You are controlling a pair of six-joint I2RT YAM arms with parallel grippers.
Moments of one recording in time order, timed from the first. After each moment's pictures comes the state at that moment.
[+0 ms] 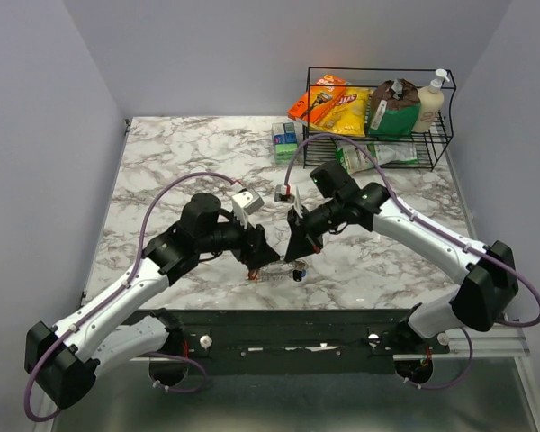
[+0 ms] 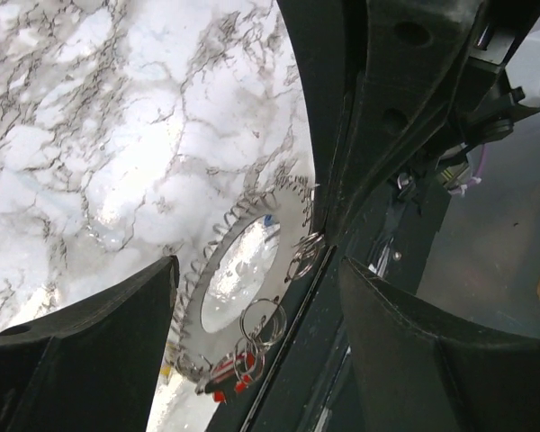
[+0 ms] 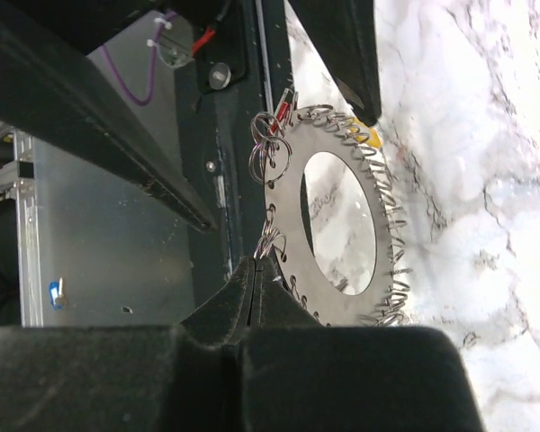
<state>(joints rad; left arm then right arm) -0.67 0.94 0.76 -0.29 0.54 -0.23 0.73 1.47 1.23 -0.72 -0.86 -0.18</state>
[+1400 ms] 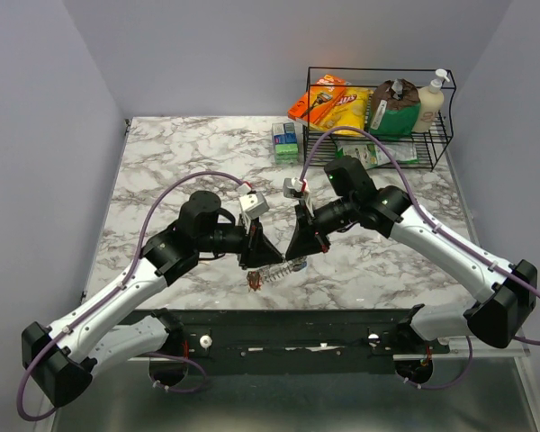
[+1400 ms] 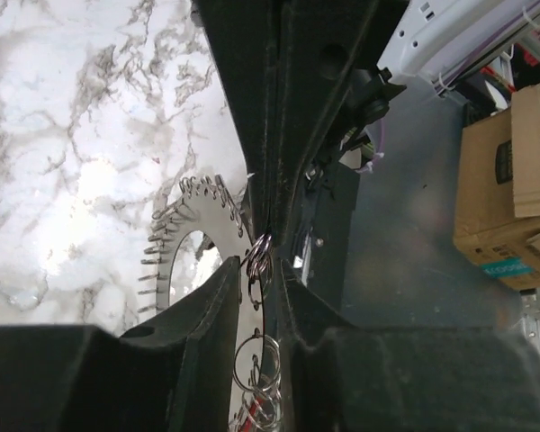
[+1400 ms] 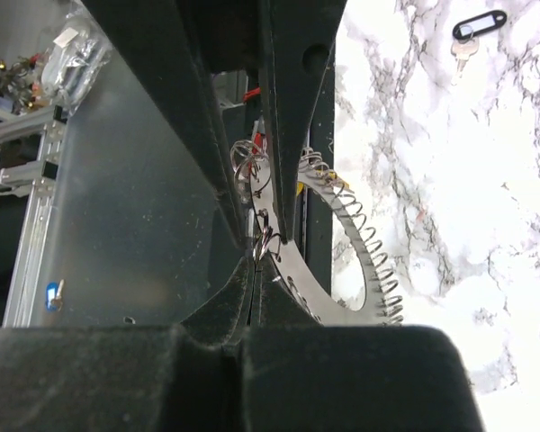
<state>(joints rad) -0.72 0.92 0.82 -0.26 0.75 -0.26 0.73 1.34 1.23 -0.65 -0.97 -0.19</state>
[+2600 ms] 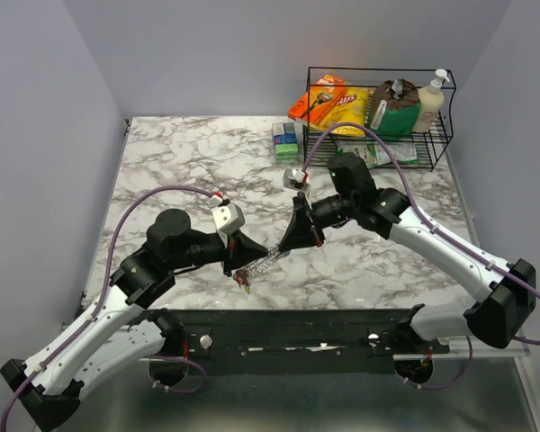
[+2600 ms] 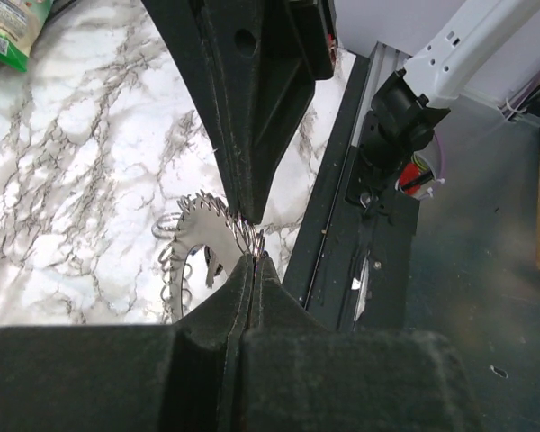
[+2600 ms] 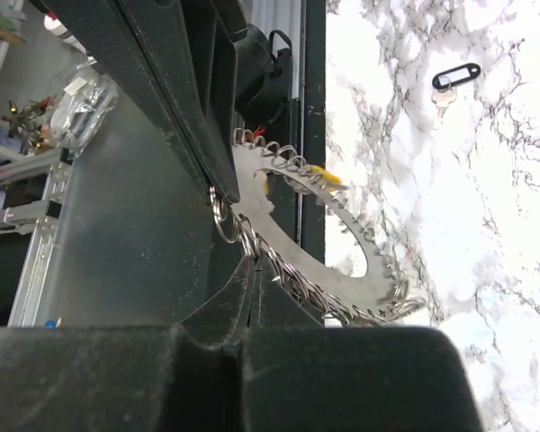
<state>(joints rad) -0.72 0.69 0.78 -0.30 0.58 -0.14 0.72 1.34 1.19 -0.46 -0.98 -0.06</state>
